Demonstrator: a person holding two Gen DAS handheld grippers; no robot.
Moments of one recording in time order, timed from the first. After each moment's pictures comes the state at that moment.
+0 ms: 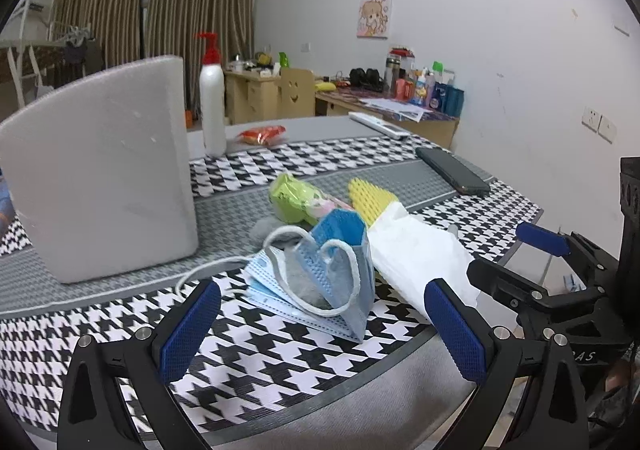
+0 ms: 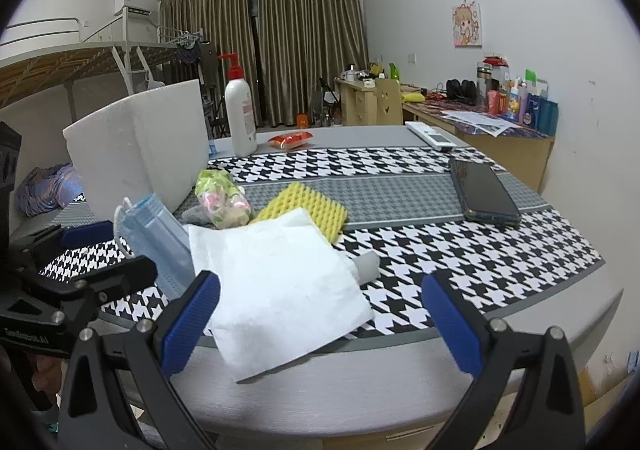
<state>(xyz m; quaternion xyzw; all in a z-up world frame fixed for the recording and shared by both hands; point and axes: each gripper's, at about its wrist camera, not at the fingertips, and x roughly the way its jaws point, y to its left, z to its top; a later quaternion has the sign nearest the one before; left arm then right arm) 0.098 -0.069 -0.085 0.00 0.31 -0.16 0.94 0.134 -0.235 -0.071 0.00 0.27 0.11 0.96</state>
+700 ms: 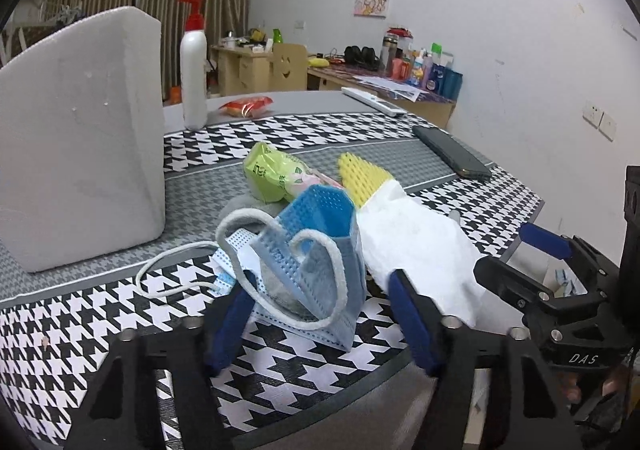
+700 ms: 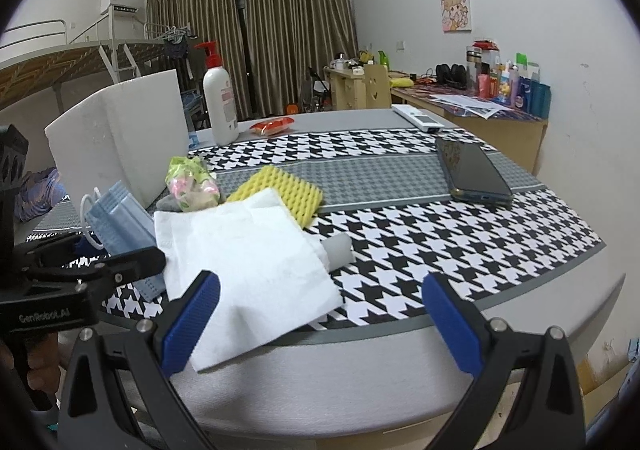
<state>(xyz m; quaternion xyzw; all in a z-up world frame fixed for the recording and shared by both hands) 0.122 -0.082 -0.102 -0.01 0.34 -0.18 0.92 0.144 -0.250 -0.082 0.01 0.28 0.10 0.95</state>
